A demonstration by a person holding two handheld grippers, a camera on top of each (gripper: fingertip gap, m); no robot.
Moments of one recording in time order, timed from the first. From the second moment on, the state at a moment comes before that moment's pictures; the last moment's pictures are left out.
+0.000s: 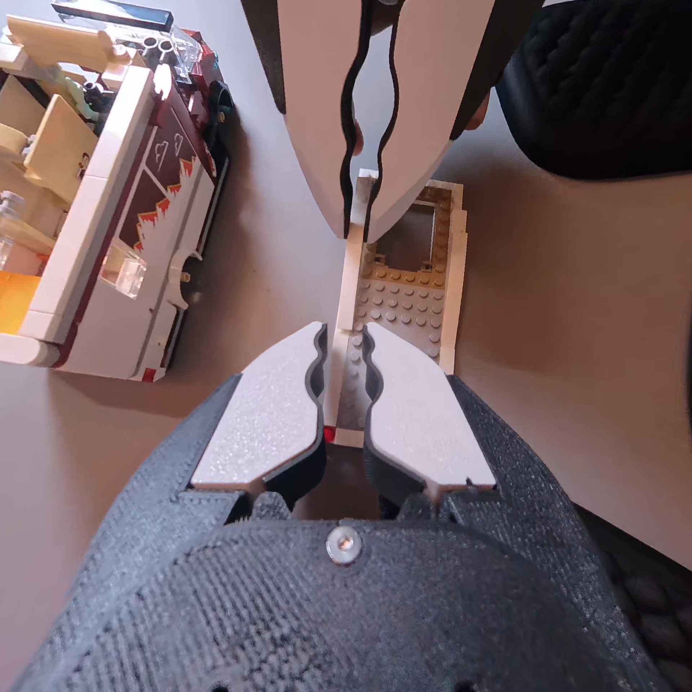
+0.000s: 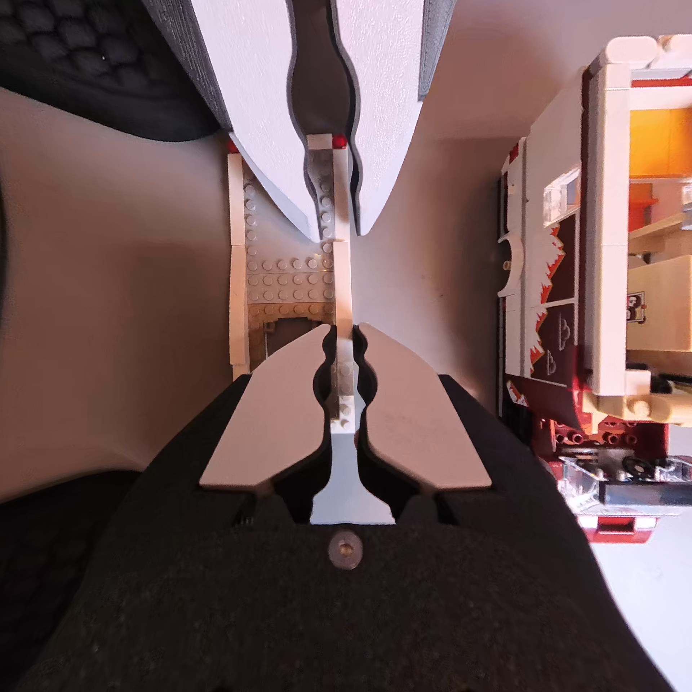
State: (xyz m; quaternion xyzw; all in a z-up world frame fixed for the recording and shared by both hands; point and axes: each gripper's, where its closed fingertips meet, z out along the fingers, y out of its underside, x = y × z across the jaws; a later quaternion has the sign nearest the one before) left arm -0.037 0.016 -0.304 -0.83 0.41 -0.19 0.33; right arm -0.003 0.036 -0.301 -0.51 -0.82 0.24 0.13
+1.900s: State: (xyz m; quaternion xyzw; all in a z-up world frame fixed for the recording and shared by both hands) left arm -0.030 0.018 -0.308 -0.83 0.39 -0.23 0.31; right arm -0.013 0.026 -0.307 -0.46 -0.86 0.21 0.10
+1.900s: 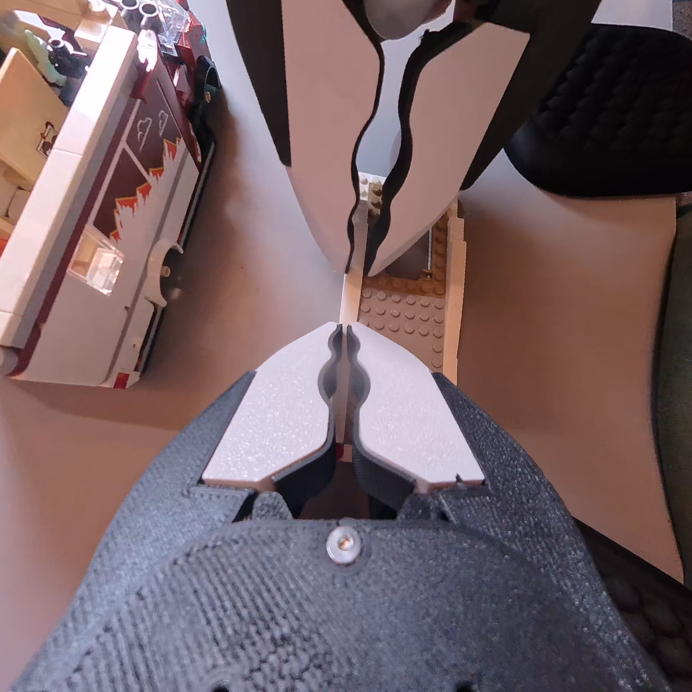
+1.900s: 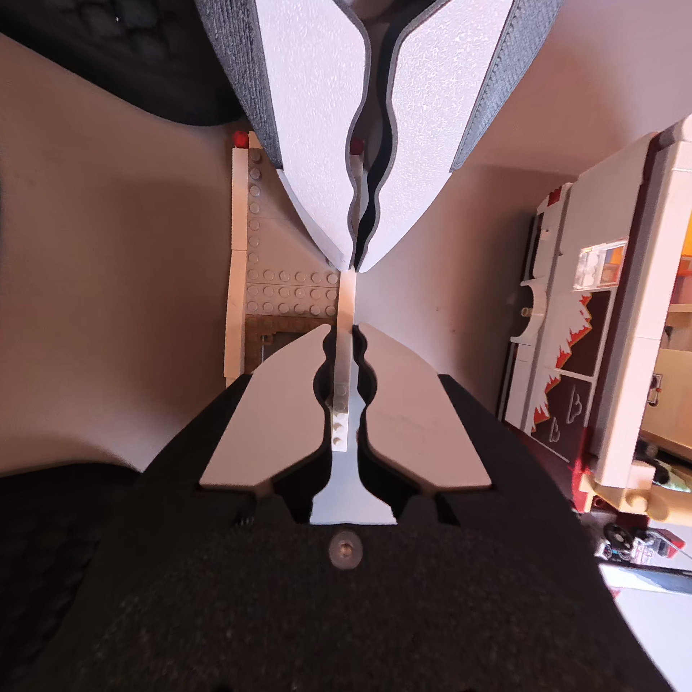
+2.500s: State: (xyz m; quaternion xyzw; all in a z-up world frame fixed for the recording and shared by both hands) left arm -0.041 -0.018 -0.306 -0.82 0.46 -0.20 0.26; right arm -0.011 0.025 -0.309 -0.46 -0.87 0.16 0.06
